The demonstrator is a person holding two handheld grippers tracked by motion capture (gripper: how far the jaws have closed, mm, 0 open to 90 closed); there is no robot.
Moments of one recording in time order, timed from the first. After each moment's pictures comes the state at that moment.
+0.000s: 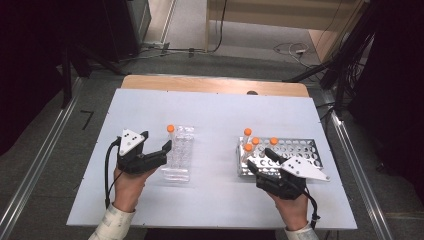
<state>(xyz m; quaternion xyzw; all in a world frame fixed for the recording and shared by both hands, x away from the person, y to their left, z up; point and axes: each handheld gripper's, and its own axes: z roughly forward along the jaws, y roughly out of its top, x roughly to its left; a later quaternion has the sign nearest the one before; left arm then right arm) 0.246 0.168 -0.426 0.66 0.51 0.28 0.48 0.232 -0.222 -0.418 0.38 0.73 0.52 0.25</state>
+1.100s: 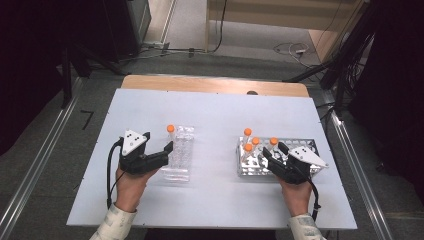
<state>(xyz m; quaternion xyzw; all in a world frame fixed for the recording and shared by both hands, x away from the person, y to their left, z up) 0.248 0.165 -0.430 0.66 0.51 0.28 0.48 0.283 -0.252 -0.461 0.46 0.70 0.47 0.28</state>
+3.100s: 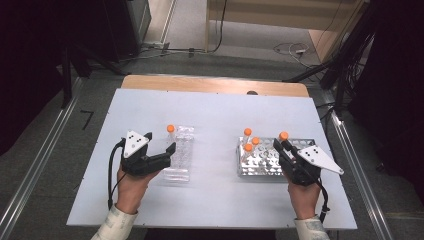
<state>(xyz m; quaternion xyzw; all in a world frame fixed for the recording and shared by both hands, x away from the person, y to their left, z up) 0.243 0.159 -0.426 0.67 0.49 0.28 0.48 0.258 -0.253 -0.417 0.42 0.68 0.50 0.33</state>
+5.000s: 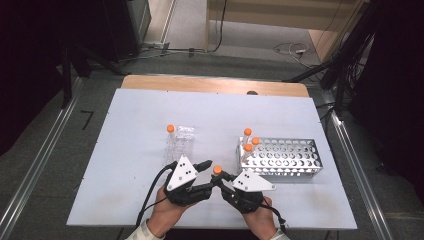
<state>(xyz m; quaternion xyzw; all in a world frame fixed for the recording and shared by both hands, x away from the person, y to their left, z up) 0.201 0.060 -0.429 0.75 0.32 0.18 0.55 0.210 -0.136 -0.456 0.28 0.80 0.49 0.19</state>
